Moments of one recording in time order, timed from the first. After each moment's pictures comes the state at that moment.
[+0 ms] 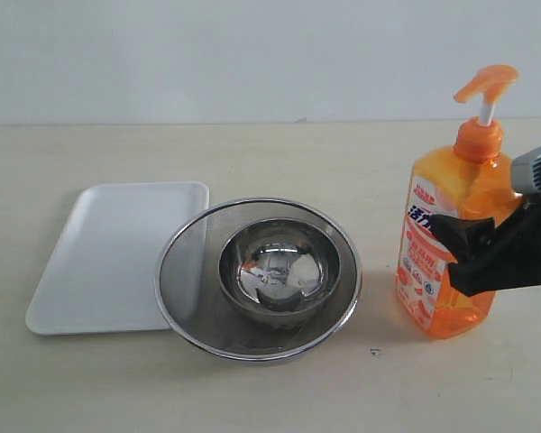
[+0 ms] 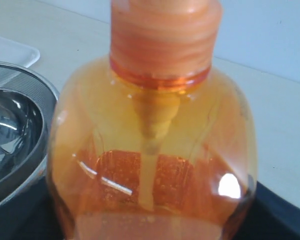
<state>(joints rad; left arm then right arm) -0.10 0.00 0.00 0.02 0.34 -0.10 0.23 1.22 -0.29 -0.33 -0.50 0.12</state>
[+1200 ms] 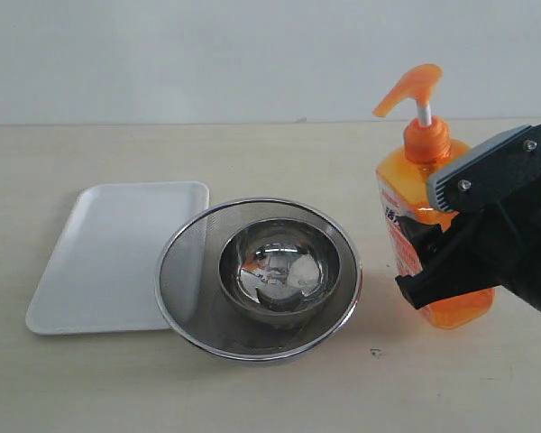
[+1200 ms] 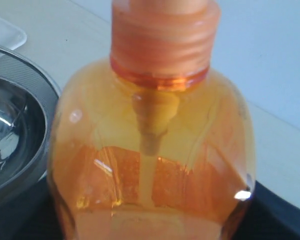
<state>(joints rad) -0.10 0.00 0.00 0.02 0.34 -0.10 0.71 1.22 -0.35 0.82 -0.56 -0.95</state>
